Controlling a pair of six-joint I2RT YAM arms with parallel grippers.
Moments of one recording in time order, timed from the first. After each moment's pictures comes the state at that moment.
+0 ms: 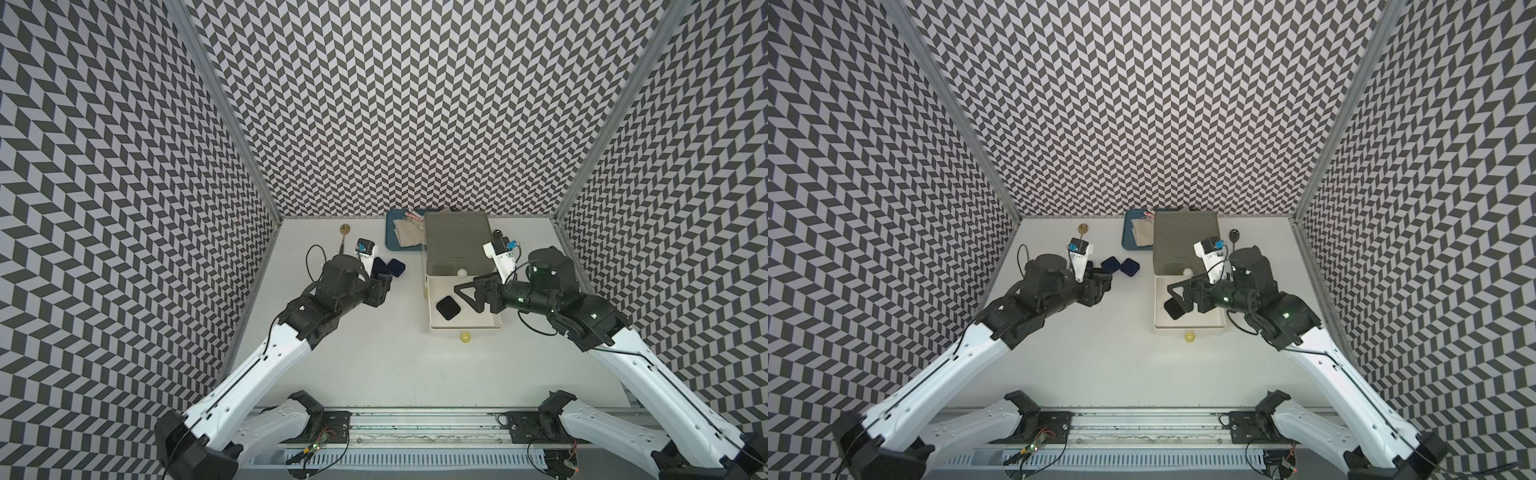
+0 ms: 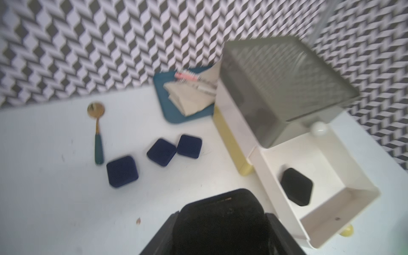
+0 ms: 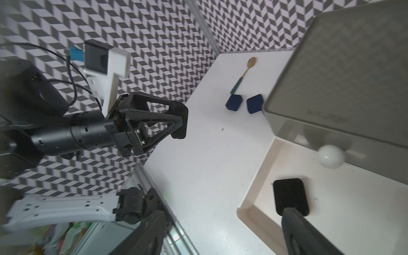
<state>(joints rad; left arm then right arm) -0.62 0.96 0.97 -0.45 -0.01 -0.16 0.55 1.01 1.15 -0.62 -0.45 0.37</state>
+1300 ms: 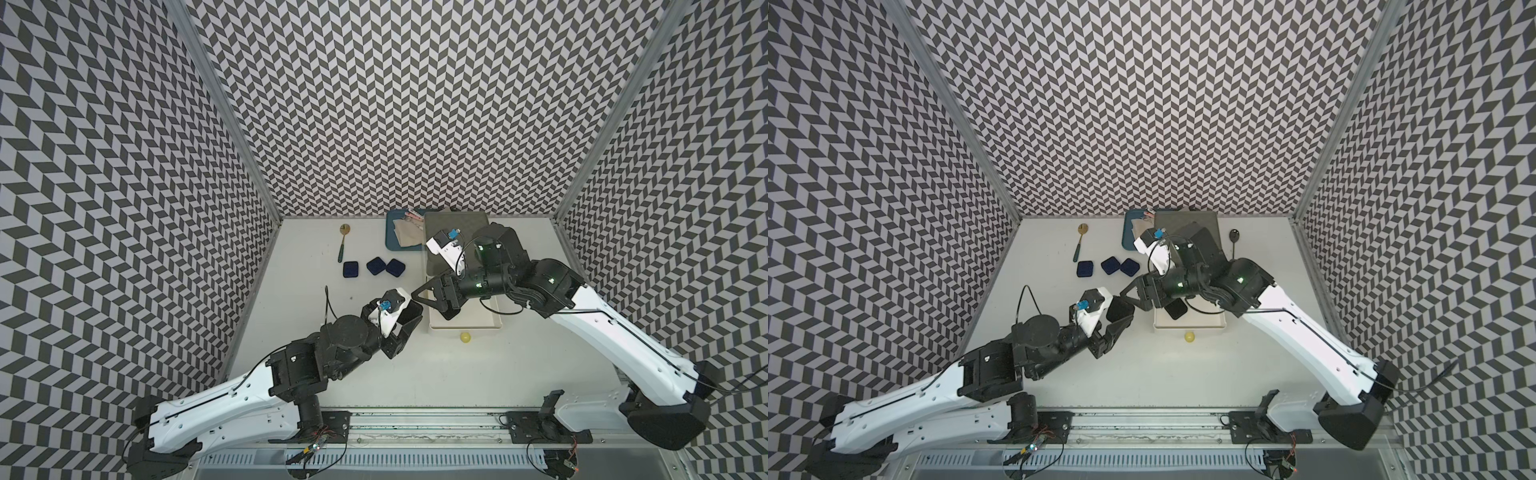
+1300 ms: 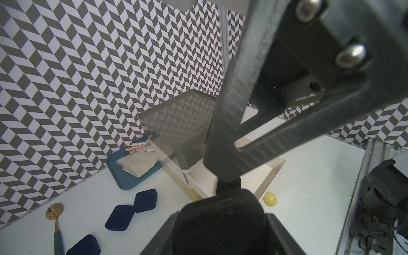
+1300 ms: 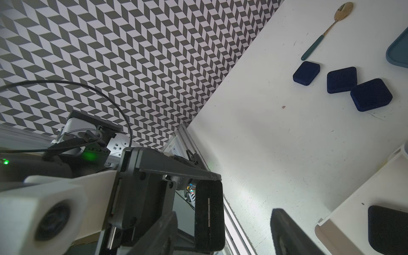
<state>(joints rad) -1.19 0.78 0.84 -0.31 -0.38 -0.01 0.81 1.34 1.53 -0.81 -0.49 0.40</state>
